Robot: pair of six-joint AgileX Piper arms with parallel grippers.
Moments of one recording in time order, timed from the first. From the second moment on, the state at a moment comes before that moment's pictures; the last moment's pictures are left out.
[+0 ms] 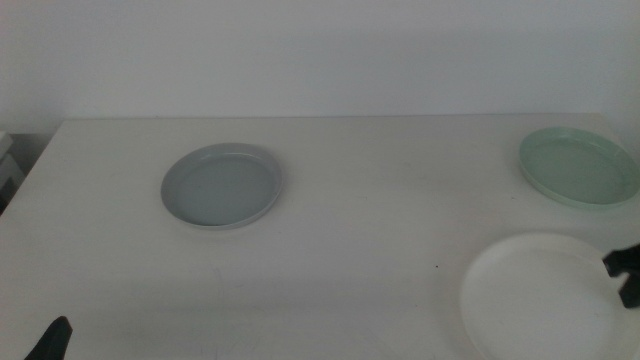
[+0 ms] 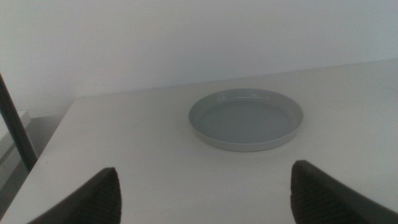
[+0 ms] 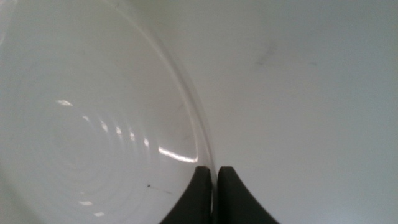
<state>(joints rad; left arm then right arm) -0.07 -0.01 0.03 -0.27 0.15 0.30 -0.16 1.49 -0.87 0.20 0.91 -0.28</state>
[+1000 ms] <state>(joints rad) -0.07 -0.01 0.03 -0.27 0.15 0.30 0.37 1.96 -1.30 0.34 0.82 -0.08</state>
